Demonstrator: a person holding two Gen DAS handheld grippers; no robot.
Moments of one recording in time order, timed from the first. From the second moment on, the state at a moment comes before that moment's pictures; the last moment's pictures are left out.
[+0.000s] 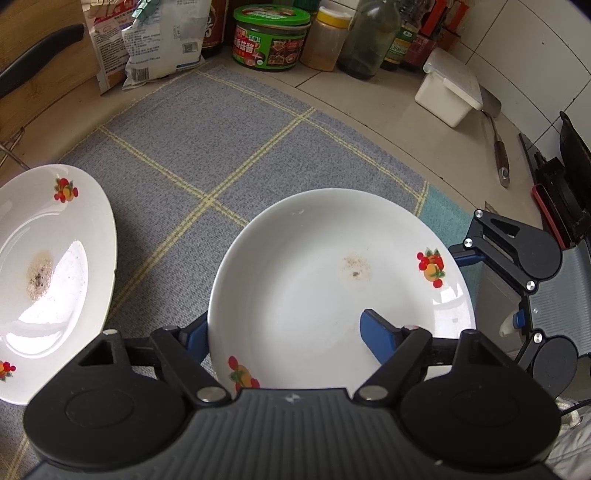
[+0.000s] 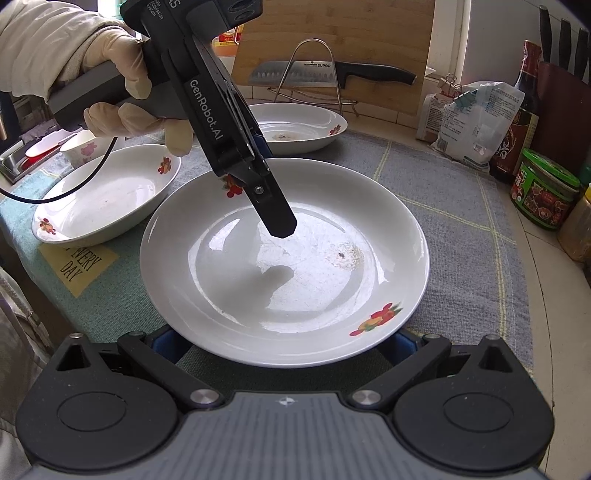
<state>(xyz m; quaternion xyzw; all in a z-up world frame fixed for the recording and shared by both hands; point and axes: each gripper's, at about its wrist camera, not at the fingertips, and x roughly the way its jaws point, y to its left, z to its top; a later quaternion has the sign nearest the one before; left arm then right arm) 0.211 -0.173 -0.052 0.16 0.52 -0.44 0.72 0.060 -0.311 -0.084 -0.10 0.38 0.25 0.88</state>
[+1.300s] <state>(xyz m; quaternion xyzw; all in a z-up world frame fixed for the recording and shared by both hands) 0.280 -0.269 -0.064 0.15 0.49 -0.43 0.74 0.137 -0.392 -0.085 -0.12 0.38 0.22 0.89</state>
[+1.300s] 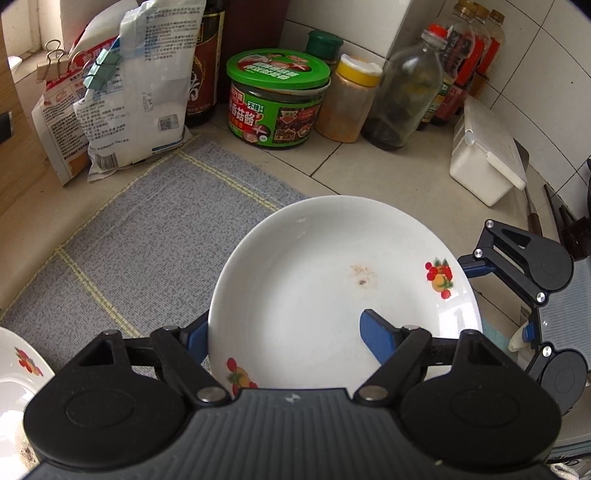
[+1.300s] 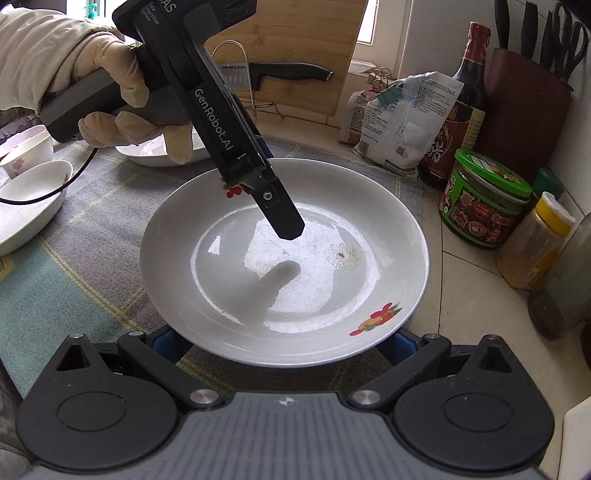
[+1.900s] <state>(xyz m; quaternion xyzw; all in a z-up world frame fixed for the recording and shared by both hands) 0.292 -0.280 -0.072 0.15 0.48 -0.43 0.75 0.149 -0.399 -0.093 -0.11 0.39 0.21 0.89</state>
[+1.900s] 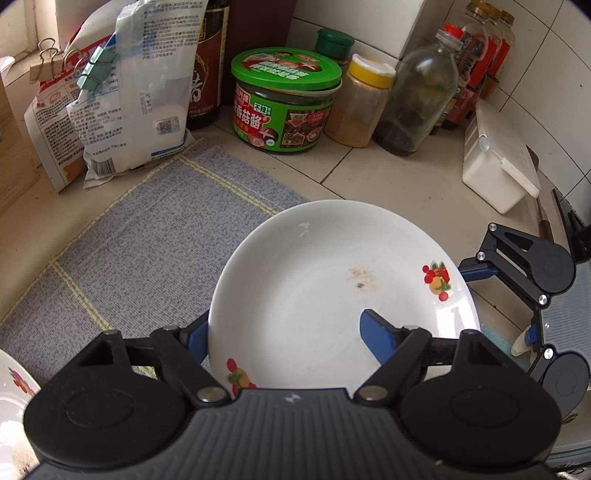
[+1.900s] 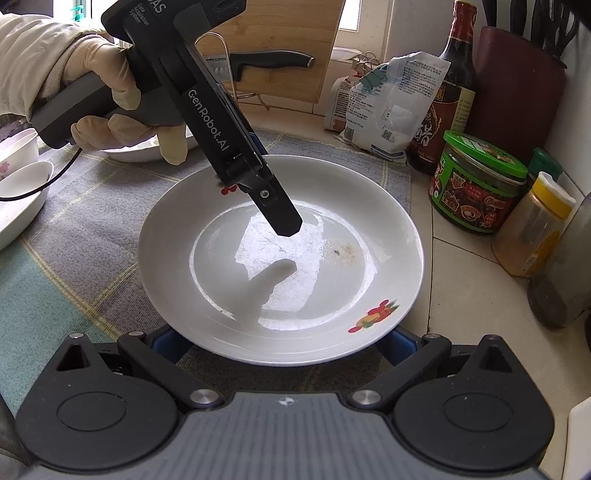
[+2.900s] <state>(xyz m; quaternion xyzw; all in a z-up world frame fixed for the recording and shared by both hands) 0.227 -0.246 -0.020 0.17 0.39 -0.39 0.81 0.132 -0.400 -0.086 -0.06 0.41 0.13 0.90</state>
